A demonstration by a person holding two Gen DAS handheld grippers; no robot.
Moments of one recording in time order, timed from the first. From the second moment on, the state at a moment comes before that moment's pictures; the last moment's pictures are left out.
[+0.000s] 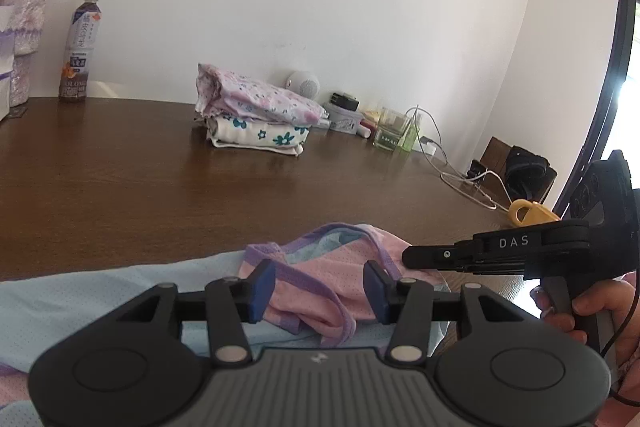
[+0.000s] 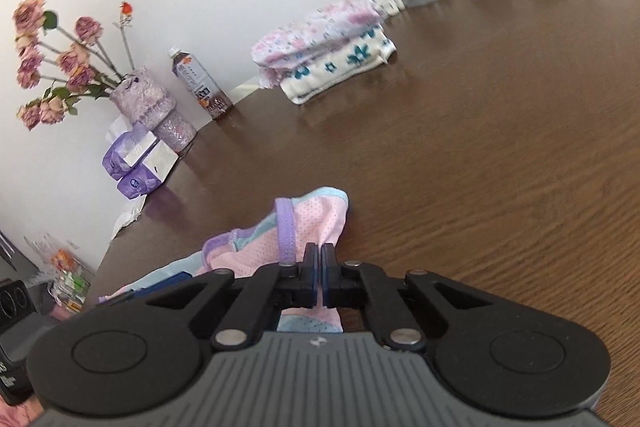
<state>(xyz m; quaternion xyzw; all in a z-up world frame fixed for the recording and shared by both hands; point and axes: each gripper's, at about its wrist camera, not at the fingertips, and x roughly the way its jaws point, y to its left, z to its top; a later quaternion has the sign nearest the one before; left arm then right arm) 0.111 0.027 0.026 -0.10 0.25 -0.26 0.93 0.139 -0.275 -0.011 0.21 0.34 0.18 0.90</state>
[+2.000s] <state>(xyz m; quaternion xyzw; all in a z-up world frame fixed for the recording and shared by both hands) 0.090 0.126 0.017 -0.13 0.25 -0.18 0.94 0.092 -0.146 0.042 -0.02 0.28 0.31 0.91</state>
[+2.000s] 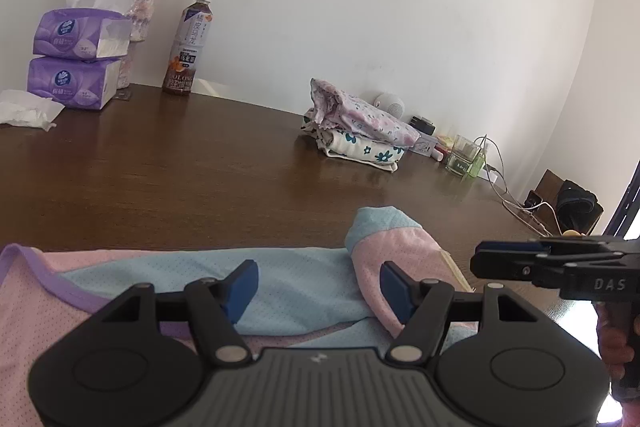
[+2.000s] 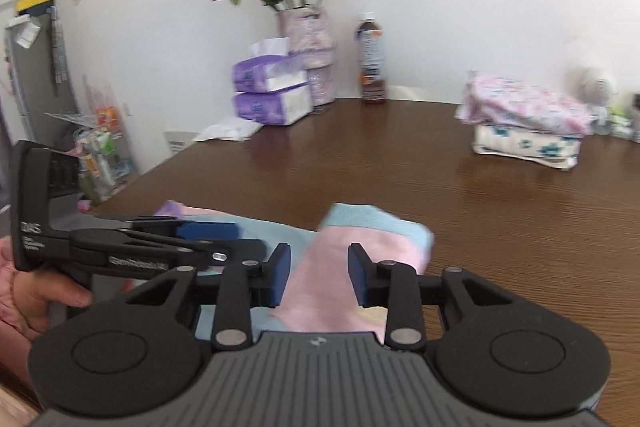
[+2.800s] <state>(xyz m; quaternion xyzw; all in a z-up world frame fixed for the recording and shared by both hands) 0.135 0.072 0.016 -0.13 0.29 -0.19 0.93 0.101 -0.156 0.004 0.00 0.30 0.32 0.90</state>
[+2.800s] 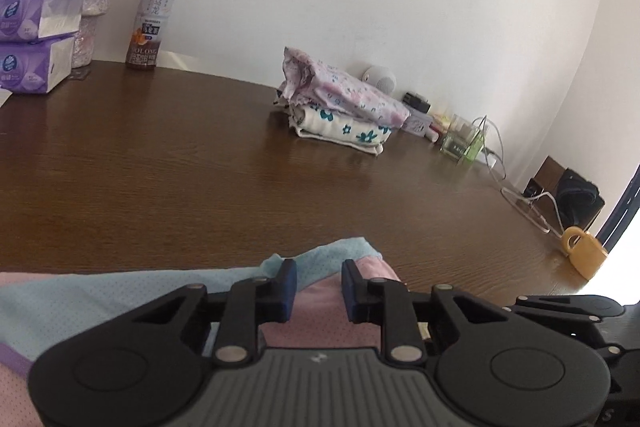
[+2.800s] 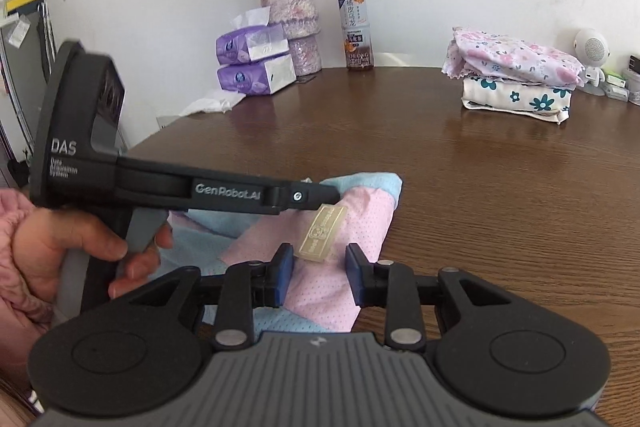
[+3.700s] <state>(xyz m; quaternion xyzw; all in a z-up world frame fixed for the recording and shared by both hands) 0.061 0.062 0.026 -0.06 0.26 -0.22 0.94 0.100 -0.181 0.013 0.05 0.30 0.31 0.90</state>
